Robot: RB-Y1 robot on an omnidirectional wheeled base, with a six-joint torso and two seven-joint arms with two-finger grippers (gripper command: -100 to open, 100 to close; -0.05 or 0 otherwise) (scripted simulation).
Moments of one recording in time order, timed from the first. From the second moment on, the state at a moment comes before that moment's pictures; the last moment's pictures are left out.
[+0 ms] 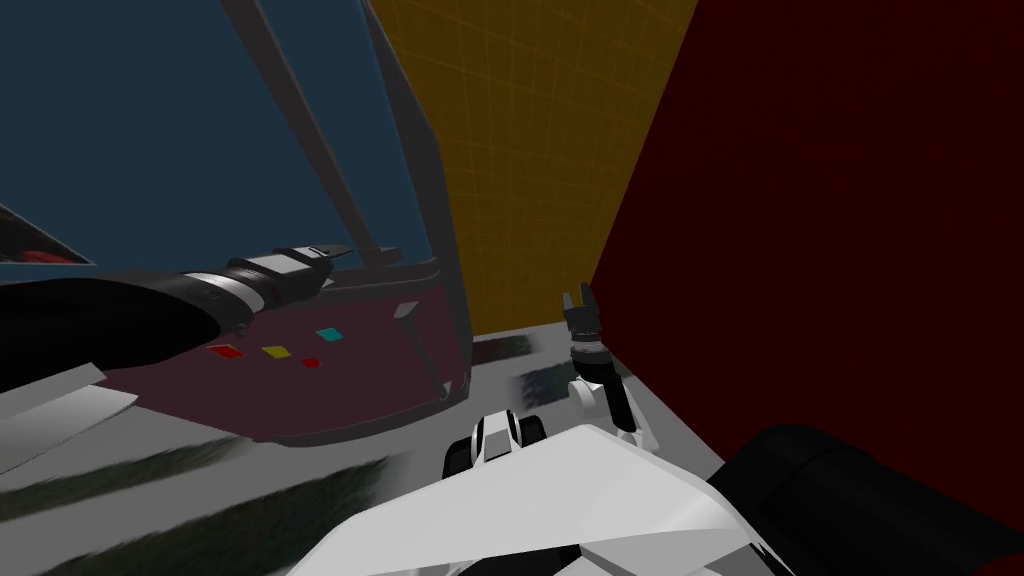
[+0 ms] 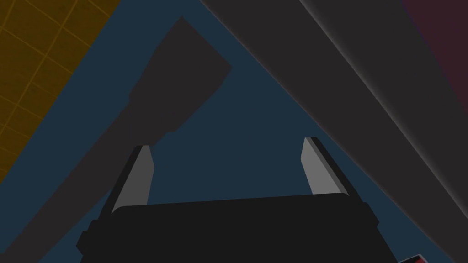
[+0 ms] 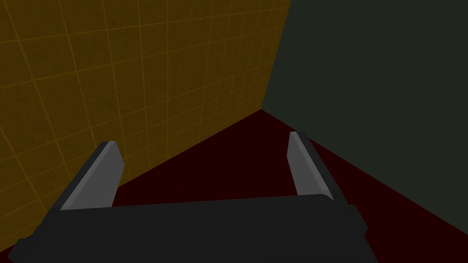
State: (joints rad) left arm 0.47 1.57 0.69 -2.47 0.37 0.77 0.58; right arm 0.45 -0.02 0.01 -2.35 0.00 -0.42 0.04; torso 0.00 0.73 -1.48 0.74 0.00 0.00
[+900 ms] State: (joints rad) left arm 0.46 1.61 0.69 -2.46 0.36 0.69 0.64; right arm 0.45 -0.02 0.01 -2.35 0.00 -0.42 0.04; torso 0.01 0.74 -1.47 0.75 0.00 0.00
